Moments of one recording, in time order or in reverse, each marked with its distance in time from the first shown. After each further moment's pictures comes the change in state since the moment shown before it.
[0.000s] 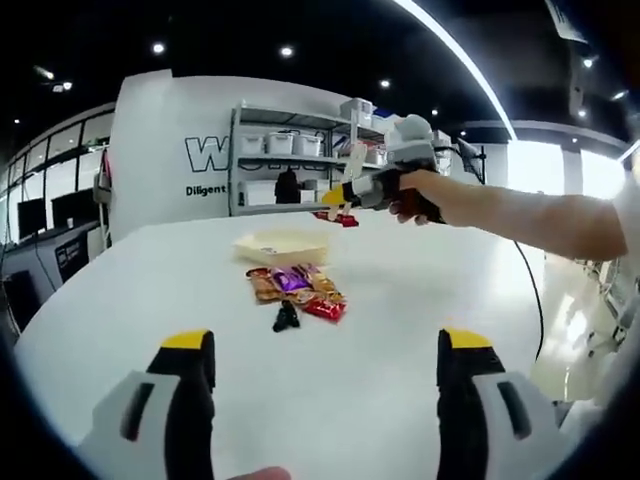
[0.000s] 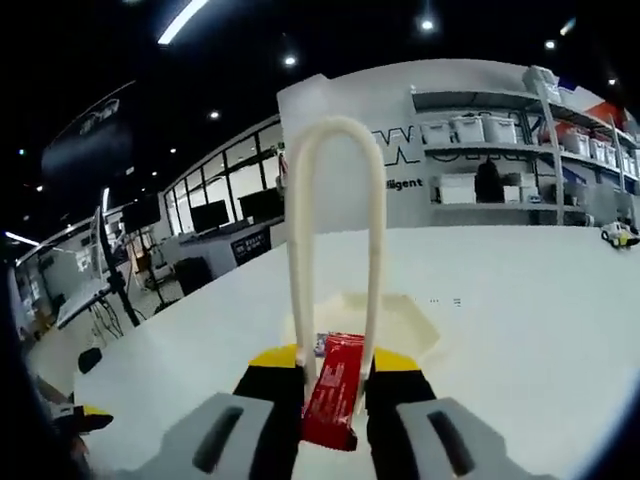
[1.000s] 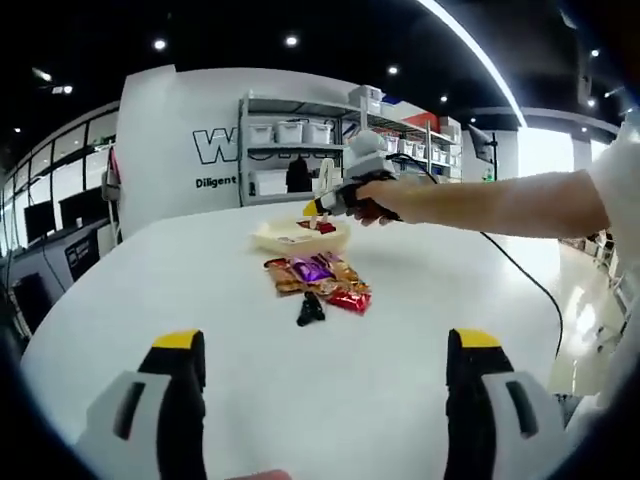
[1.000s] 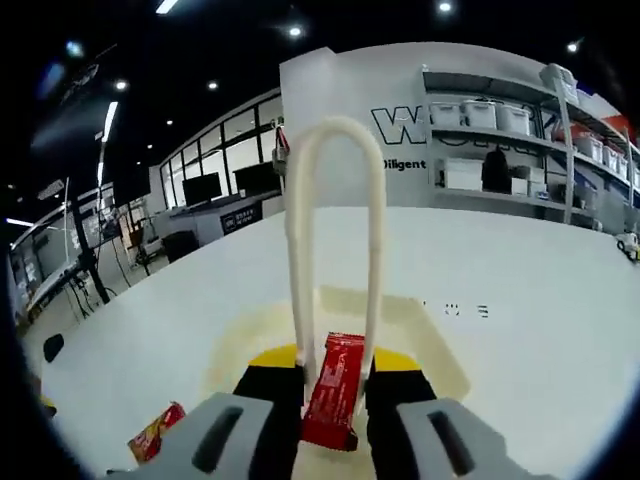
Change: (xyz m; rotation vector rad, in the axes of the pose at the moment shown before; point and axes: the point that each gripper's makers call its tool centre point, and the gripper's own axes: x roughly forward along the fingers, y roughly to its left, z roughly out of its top) left arm 0.009 0.027 -0.012 0.021 0.065 0.061; right arm 0.112 -0.030 -0.027 -0.073 0.105 -0.035
